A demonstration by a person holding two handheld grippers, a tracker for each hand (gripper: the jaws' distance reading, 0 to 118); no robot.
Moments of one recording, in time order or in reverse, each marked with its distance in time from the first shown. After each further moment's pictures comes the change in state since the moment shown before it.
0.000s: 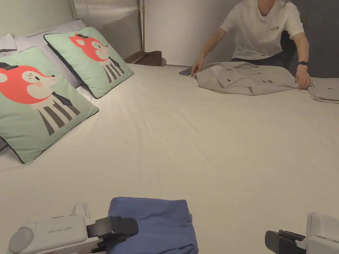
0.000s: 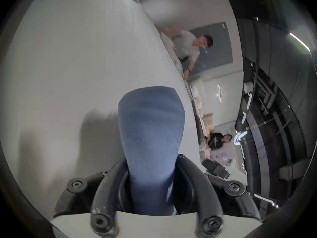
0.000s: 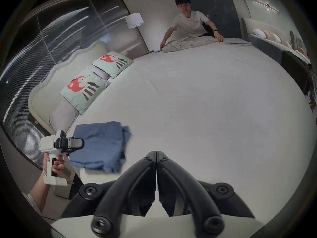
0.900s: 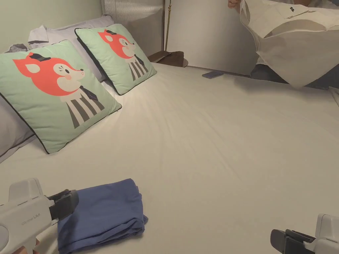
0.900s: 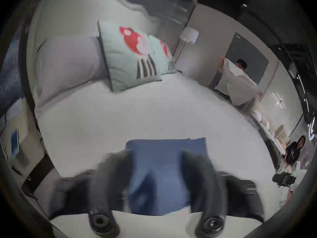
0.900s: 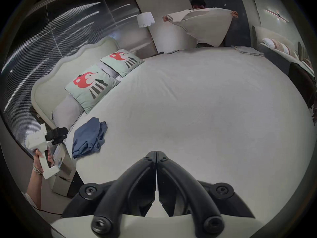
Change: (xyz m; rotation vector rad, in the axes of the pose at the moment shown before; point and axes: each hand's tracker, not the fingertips) left arm 0.047 -0.001 0.099 0.521 0.620 -0.385; right arm -0.023 0.021 -0.017 0.025 0.021 0.061
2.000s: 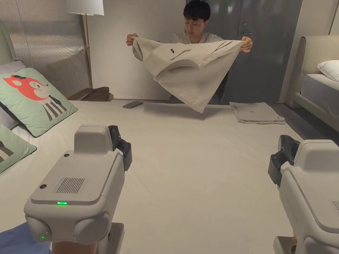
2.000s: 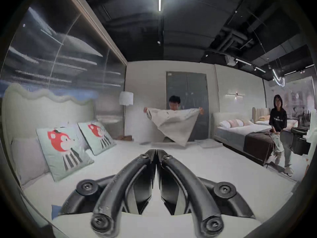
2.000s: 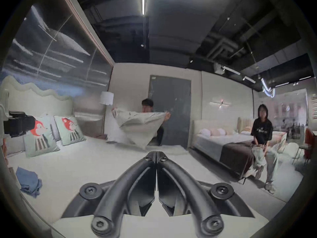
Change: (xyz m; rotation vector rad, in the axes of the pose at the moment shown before) left arm 0.366 -0.019 0.089 0.597 -0.286 -0.414; right arm 0.020 0.038 0.185 0.886 -0.601 0.258
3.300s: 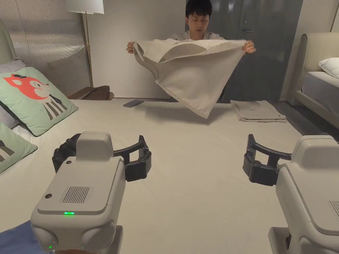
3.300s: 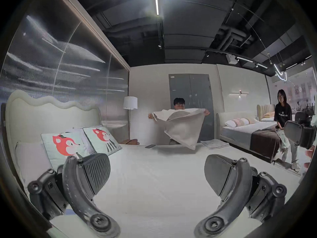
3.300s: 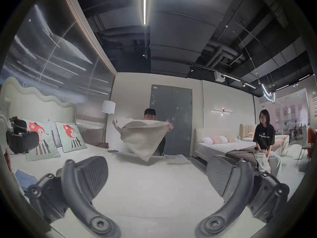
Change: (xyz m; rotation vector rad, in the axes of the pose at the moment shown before) left arm 0.001 -0.014 -0.002 0.004 0.036 -0.027; right arm -0.003 0.001 -0.006 0.068 0.025 -0.013
